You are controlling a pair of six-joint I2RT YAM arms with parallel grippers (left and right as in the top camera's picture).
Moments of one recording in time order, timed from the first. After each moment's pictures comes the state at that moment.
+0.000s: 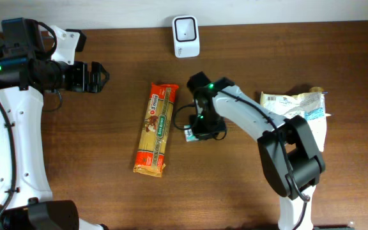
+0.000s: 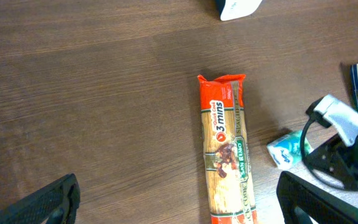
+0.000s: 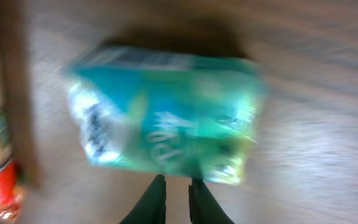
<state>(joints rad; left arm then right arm) 0.16 1.68 1.83 -1.20 0.39 0.27 0.49 2.08 1.52 -1.05 -0.21 0.33</state>
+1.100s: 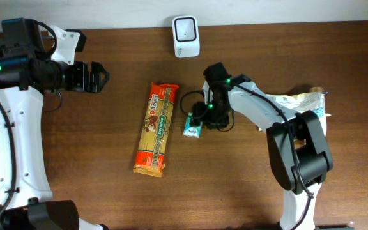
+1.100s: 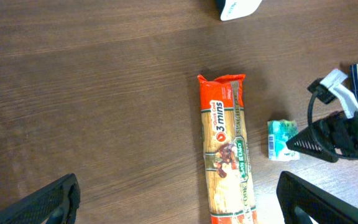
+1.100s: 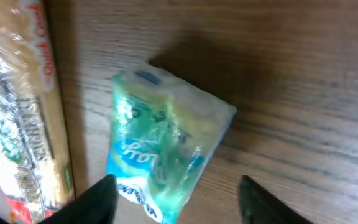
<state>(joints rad) 0.16 1.68 1.83 -1.20 0.39 0.27 0.40 2.08 1.47 -0.83 -0.41 0.40</state>
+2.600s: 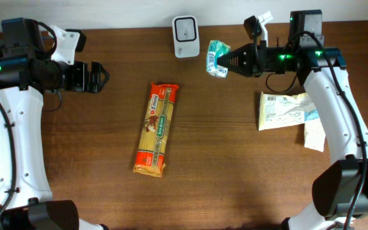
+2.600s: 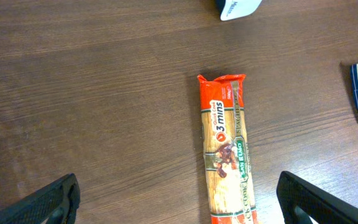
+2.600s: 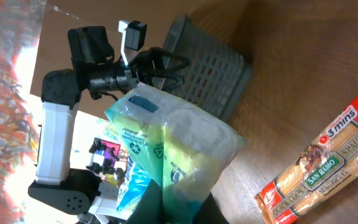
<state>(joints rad) 0.16 1.68 1.83 -1.20 0.39 0.27 0.03 1.78 1.65 -0.70 -1.42 0.31</state>
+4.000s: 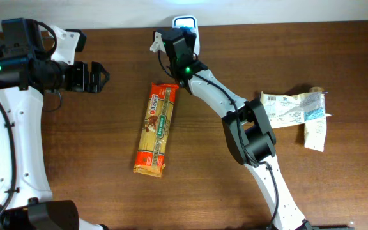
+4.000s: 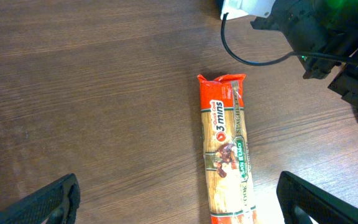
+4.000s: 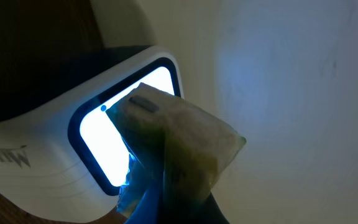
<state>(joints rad) 0.16 1.68 1.83 -1.20 0.39 0.27 0.52 2.58 2.15 0.02 0.61 -1.21</state>
